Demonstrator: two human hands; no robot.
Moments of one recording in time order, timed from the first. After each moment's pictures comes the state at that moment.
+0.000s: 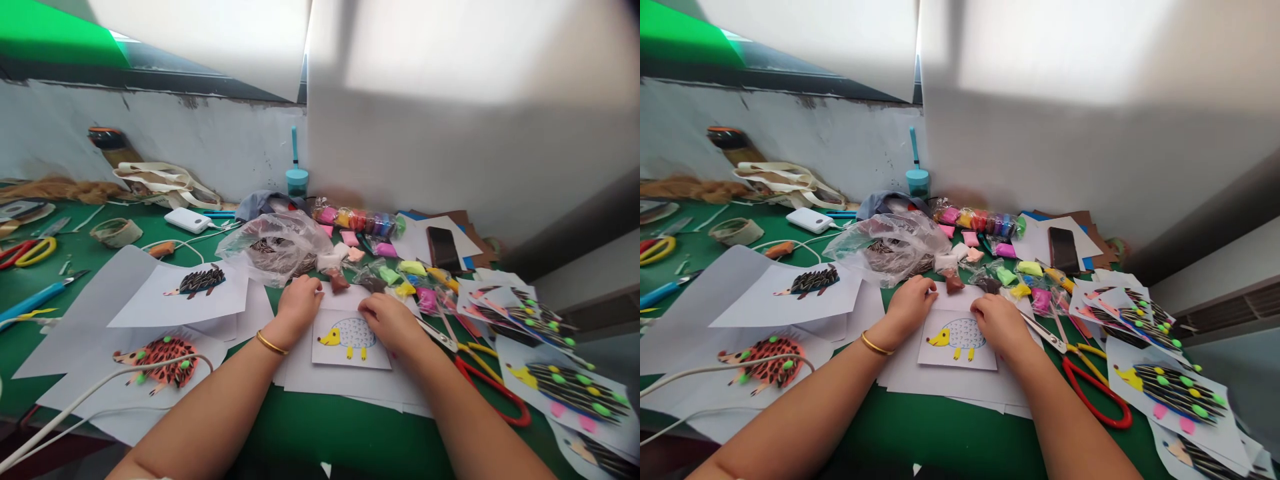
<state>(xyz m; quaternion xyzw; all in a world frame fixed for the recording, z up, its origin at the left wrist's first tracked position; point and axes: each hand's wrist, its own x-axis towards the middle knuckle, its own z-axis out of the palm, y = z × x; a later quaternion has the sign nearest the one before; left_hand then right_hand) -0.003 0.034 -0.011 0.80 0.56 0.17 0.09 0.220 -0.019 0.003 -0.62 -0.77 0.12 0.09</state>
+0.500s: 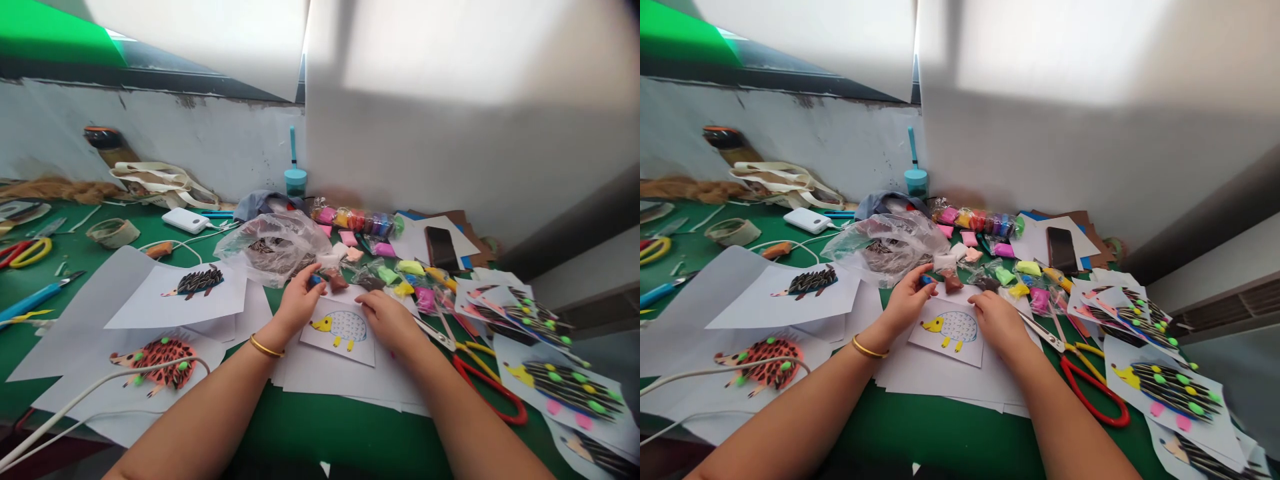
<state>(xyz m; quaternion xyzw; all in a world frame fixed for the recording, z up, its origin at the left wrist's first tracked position) 0.000 0.034 -0.007 0.64 0.48 0.45 0.40 0.222 -0.019 -0.005 -0.62 -0.75 0.13 0.15</state>
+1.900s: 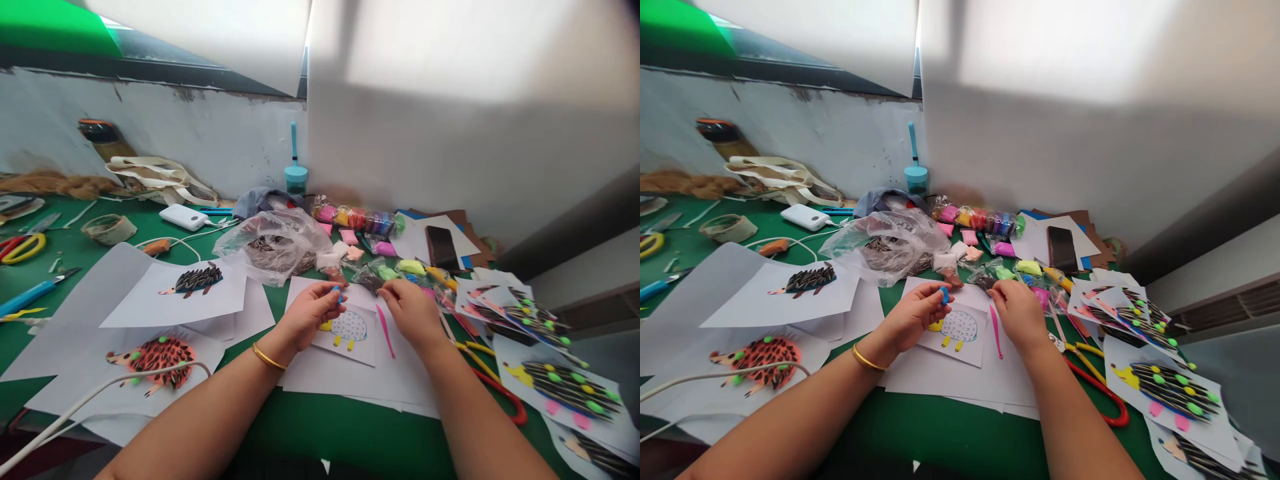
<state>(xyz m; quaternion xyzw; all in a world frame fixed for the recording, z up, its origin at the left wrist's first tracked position) 0.016 0.002 0.012 0.33 0.37 0.40 0.77 0.245 -0.018 0.010 -0.65 -0.71 0.05 0.27</state>
